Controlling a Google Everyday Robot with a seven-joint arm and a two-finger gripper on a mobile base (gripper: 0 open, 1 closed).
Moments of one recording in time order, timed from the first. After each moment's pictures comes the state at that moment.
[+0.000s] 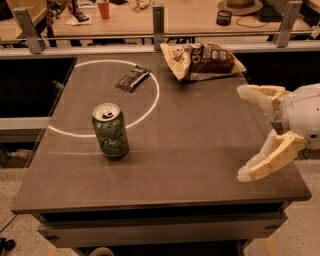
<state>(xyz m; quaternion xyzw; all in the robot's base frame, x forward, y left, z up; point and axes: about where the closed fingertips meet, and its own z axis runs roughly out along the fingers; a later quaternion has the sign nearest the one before) 0.407 -0.142 0.941 -0.55 0.66 0.27 0.43</state>
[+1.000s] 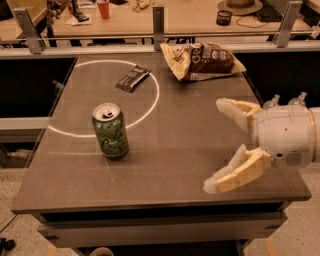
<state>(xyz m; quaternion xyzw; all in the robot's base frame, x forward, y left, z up) 0.394 -0.097 0.927 -0.50 0.66 0.31 0.46</state>
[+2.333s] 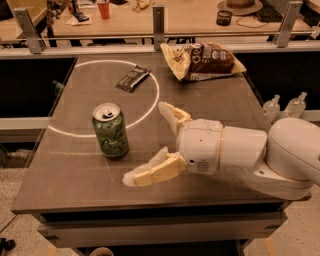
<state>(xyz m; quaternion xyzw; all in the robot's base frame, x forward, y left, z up) 0.417 0.027 0.909 -0.44 0.61 0.39 0.54</state>
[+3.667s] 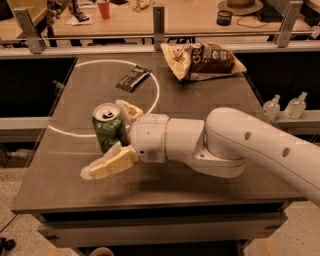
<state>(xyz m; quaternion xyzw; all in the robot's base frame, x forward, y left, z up) 0.445 0.120 0.890 -0.48 0.57 0.41 0.53</state>
